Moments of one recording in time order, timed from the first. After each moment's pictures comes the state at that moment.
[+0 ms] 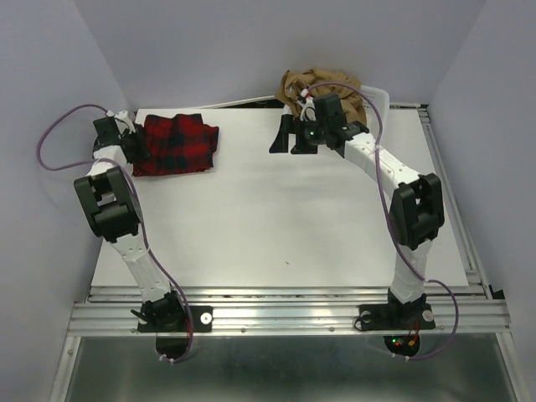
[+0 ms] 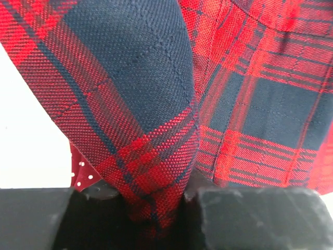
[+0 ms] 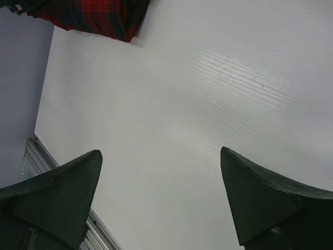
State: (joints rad) left arm 0.38 2.09 1.59 -0.26 0.37 -0.05; right arm 0.43 1.97 1.76 -0.43 -0.47 0.43
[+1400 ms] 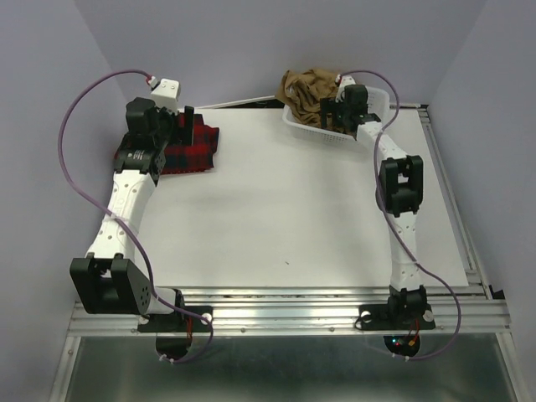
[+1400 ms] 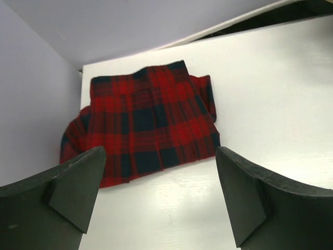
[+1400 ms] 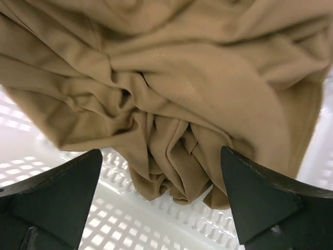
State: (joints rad) left arm -0.05 1.36 1.32 -0.26 0.00 0.18; right arm 0.16 2.46 2.23 -0.25 -0.02 -0.01
